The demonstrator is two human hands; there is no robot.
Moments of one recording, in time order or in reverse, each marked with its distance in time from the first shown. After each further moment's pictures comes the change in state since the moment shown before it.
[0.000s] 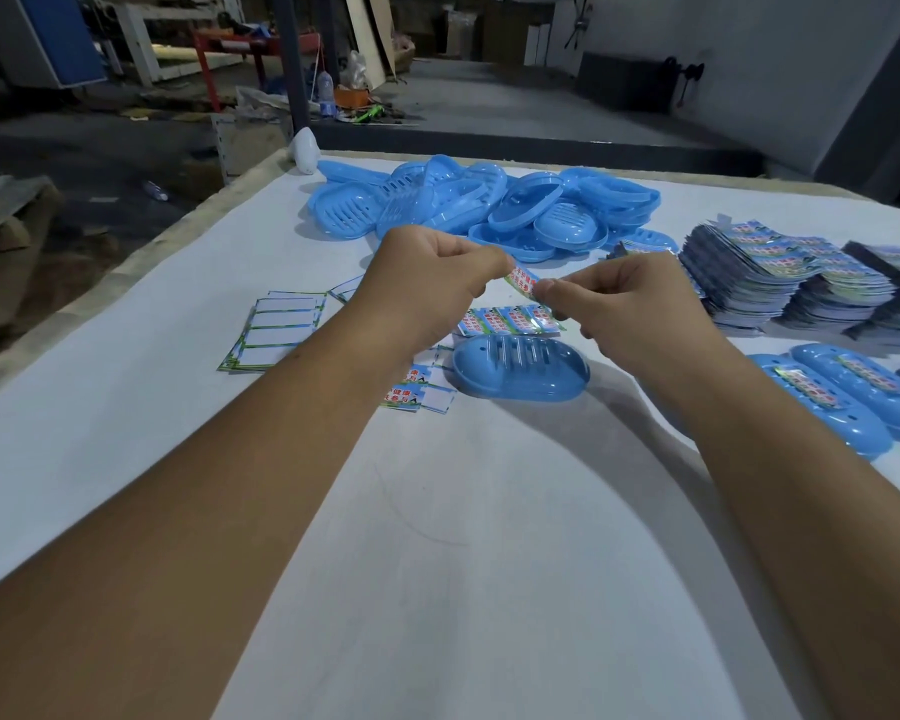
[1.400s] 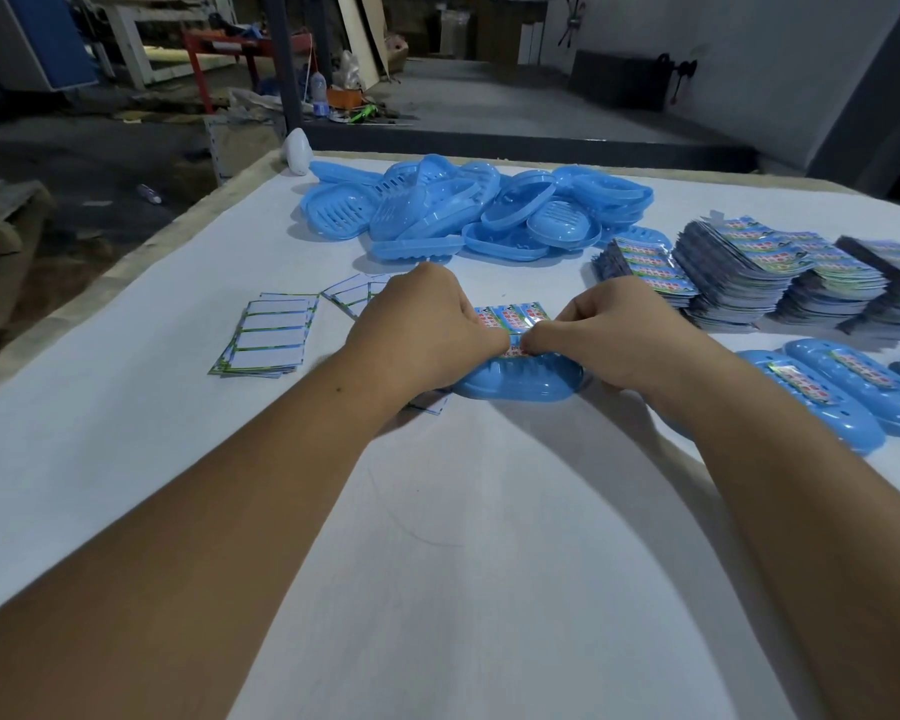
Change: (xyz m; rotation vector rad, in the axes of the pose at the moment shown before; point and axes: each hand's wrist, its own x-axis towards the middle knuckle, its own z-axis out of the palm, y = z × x) left_hand -0.005 -0.013 0.008 0.623 -0.091 0.025; right_hand -0.002 0.001 0.001 -0.316 -0.120 0.201
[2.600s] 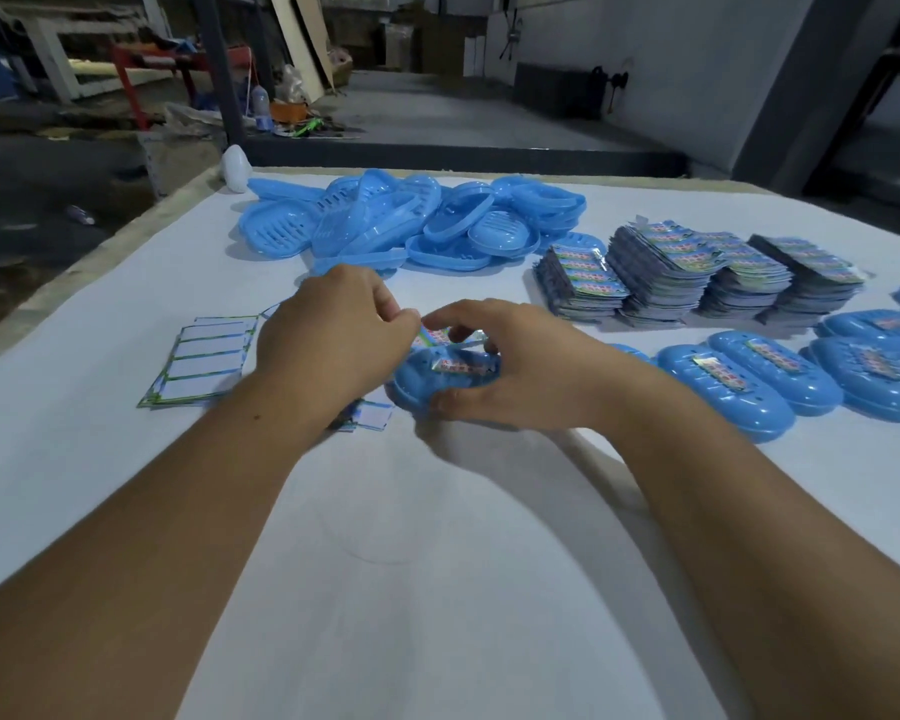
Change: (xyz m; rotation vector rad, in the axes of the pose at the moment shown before) left_hand 0.009 -0.013 -0.004 0.102 0.223 -0.017; right_hand -0.016 -0.002 0.005 -0.319 -0.141 -0.480
